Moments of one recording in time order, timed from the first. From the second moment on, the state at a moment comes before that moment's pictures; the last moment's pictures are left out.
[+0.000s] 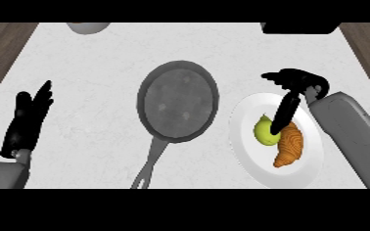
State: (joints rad) left arm -0.12 0.52 -0.07 -1.29 0.12 0.23 0.22; right arm -0.63 -0.51 0.37 -1.15 -0.01 0.55 0.84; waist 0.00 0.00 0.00
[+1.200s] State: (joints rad) left arm -0.11 0.44 0.07 -1.29 0.01 0.12 0.22; right arm -0.53 -0.34 0.25 -1.09 0.27 0.63 0.76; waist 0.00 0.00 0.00
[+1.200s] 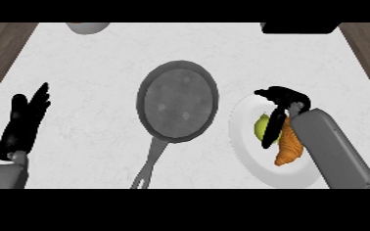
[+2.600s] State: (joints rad) left arm -0.10 0.39 0.15 -1.30 -0.06 0.08 0.23; right arm -0.30 -0.48 0.29 -1.43 0.68 0.41 0.35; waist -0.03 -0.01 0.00
